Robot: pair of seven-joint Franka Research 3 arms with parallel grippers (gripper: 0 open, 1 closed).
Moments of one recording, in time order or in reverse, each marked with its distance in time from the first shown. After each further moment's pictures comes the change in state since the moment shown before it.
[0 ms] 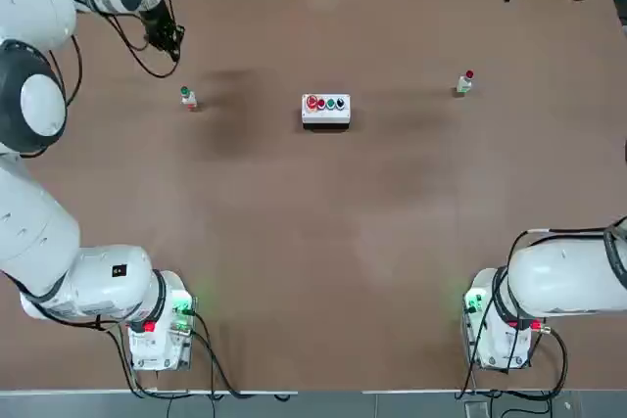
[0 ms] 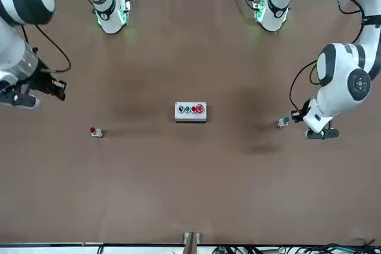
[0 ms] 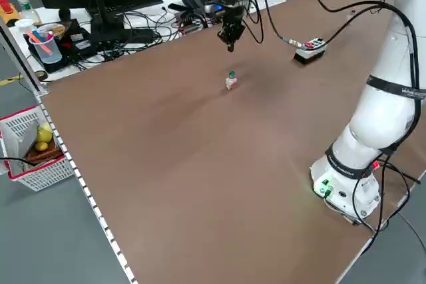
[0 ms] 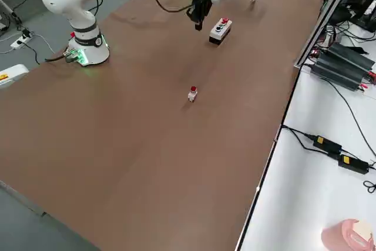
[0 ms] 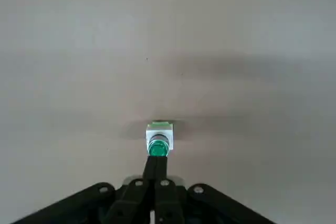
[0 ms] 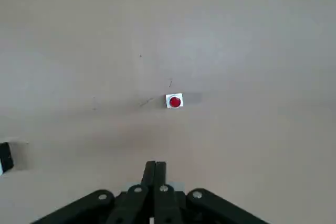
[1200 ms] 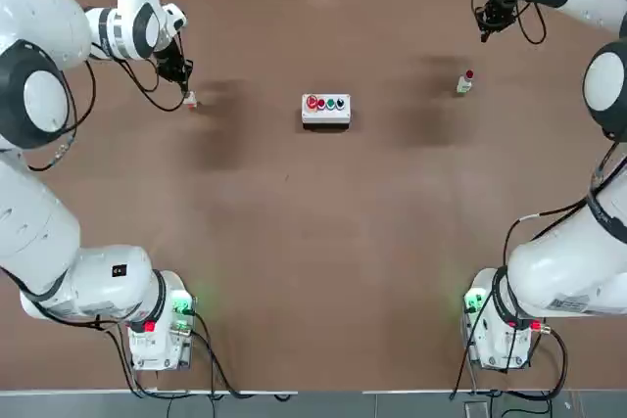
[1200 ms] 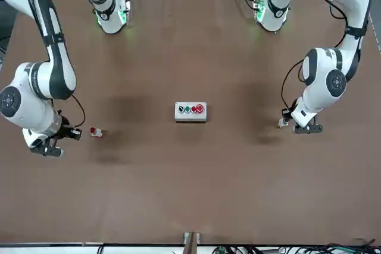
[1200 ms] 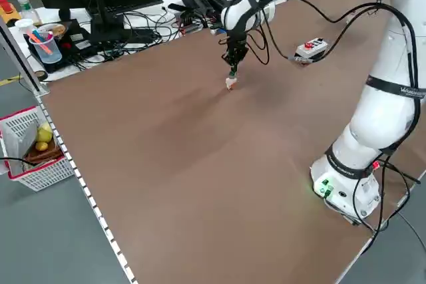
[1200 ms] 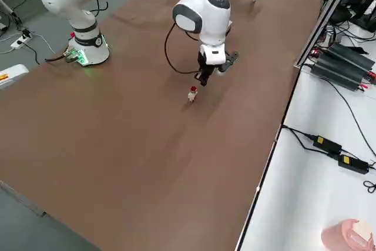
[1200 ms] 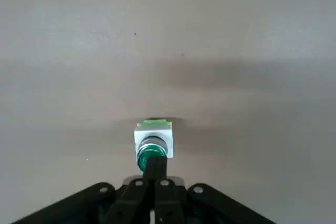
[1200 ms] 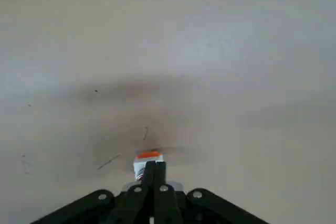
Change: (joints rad) left arm 0.003 0.023 0.002 -0.175 0.000 0.217 0.019; right arm -0.085 0.352 -0.007 -0.022 -0.021 0.354 -0.081
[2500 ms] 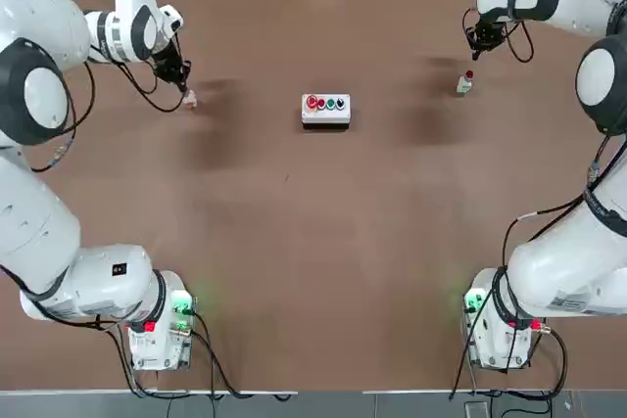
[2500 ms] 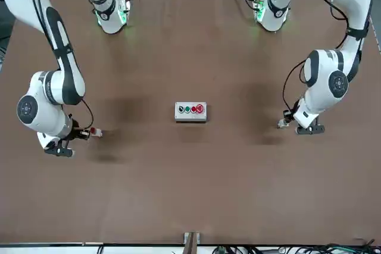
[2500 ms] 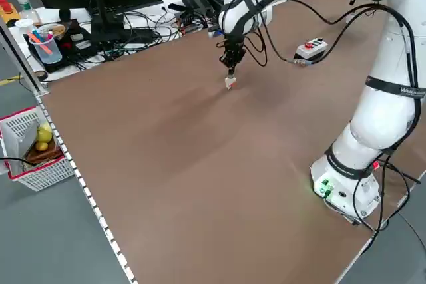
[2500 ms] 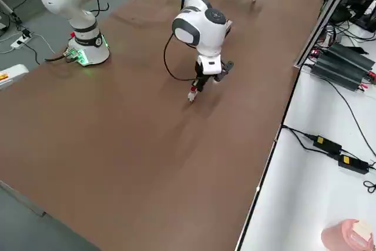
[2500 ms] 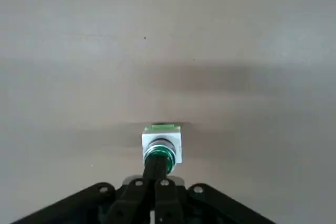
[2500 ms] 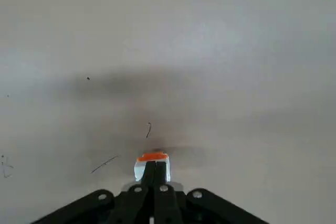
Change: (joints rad) left arm 0.018 0.018 -0.001 -0.001 0.000 0.034 0.000; right arm 0.012 0.043 0.009 -0.061 0.000 0.077 0.016
